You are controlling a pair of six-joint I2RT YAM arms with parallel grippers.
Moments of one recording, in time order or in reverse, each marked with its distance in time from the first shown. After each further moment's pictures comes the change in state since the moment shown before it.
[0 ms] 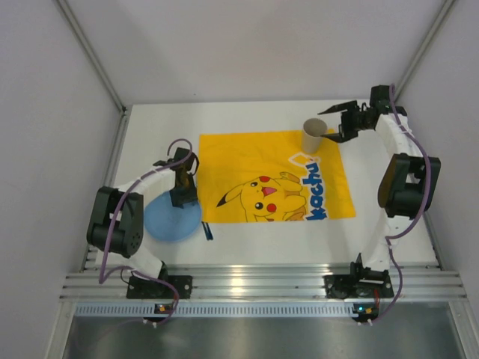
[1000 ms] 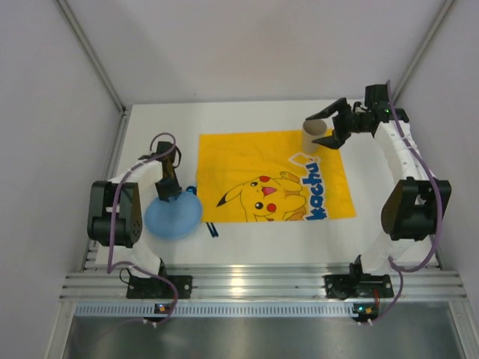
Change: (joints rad) left arm 0.159 0.085 0.077 0.005 -0.039 0.087; right arm 0.102 -0.247 -0.090 -0.079 -0.062 -0.128
